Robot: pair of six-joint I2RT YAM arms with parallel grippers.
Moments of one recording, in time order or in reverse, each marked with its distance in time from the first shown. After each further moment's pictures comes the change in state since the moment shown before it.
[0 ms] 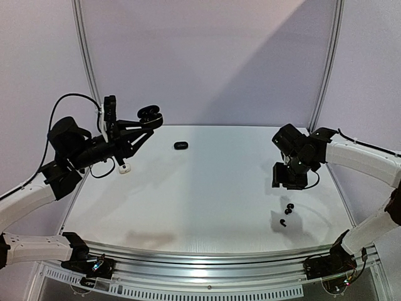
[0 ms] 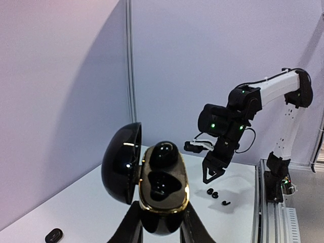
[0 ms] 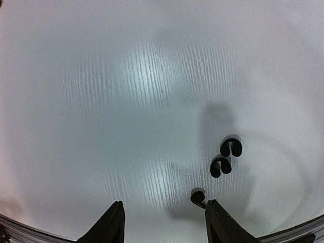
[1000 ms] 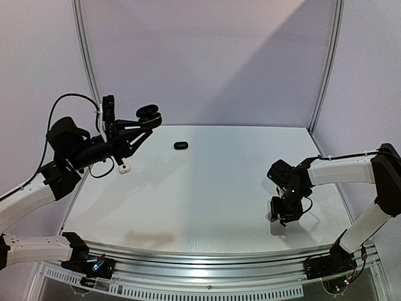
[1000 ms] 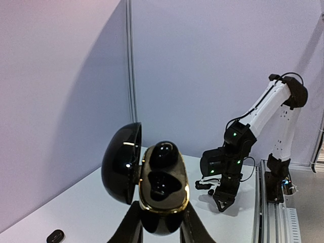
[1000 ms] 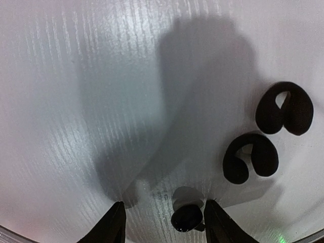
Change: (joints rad) left arm 0.006 -0.009 -0.002 0.003 0.004 0.001; right arm -0.001 0.136 -0.317 0.188 -0.177 -0.001
